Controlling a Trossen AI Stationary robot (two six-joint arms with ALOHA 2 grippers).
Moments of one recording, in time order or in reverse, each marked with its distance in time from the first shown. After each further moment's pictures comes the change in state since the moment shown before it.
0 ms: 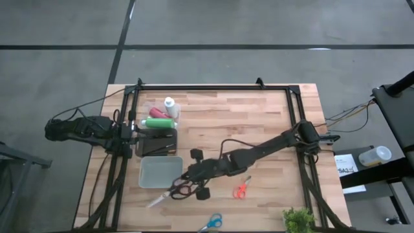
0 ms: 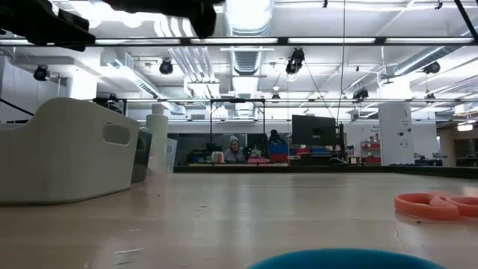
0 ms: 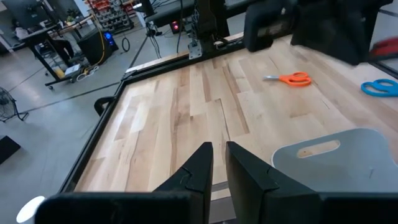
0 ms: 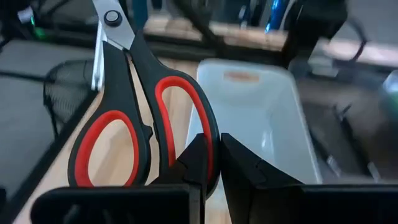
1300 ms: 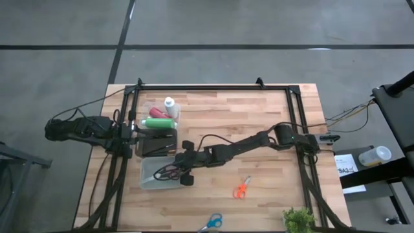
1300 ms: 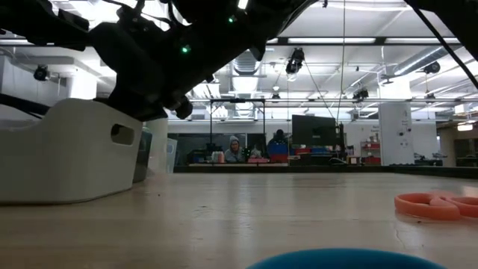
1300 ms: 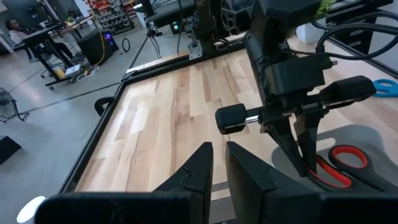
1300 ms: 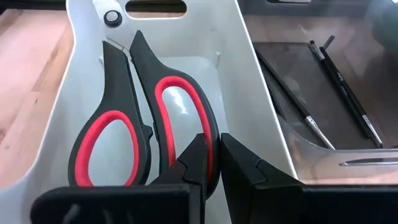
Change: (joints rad) left arm 0.000 0.001 0.000 -0.001 0.000 0.000; right arm -0.134 0.291 0.177 -0.019 0.007 0.058
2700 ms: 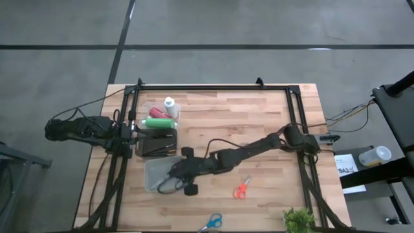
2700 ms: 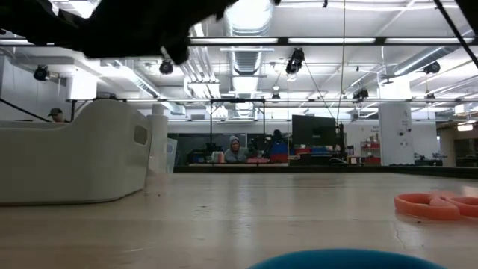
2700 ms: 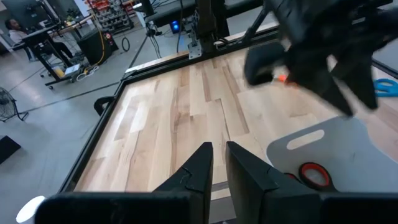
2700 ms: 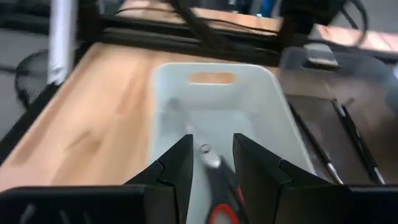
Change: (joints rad) left arm 0.000 -0.001 0.000 0.000 0.000 0.000; right arm 0.091 -0.123 -0.004 -0.022 -0.011 -0.076
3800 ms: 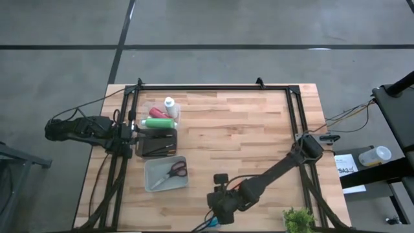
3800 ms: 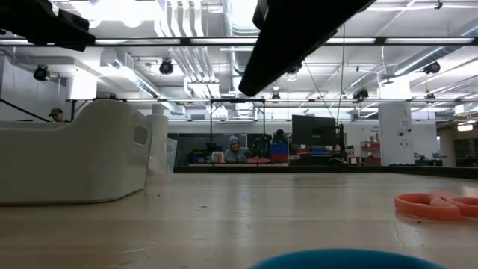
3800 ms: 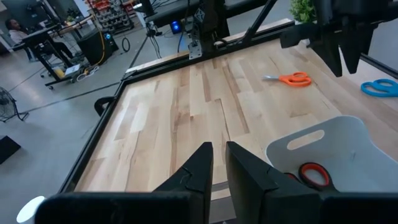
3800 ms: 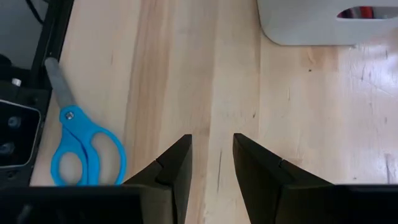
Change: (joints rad) left arm 0.000 0.000 0.000 0.000 0.000 0.000; right arm 0.300 -0.101 -0.079 -0.585 0.161 0.359
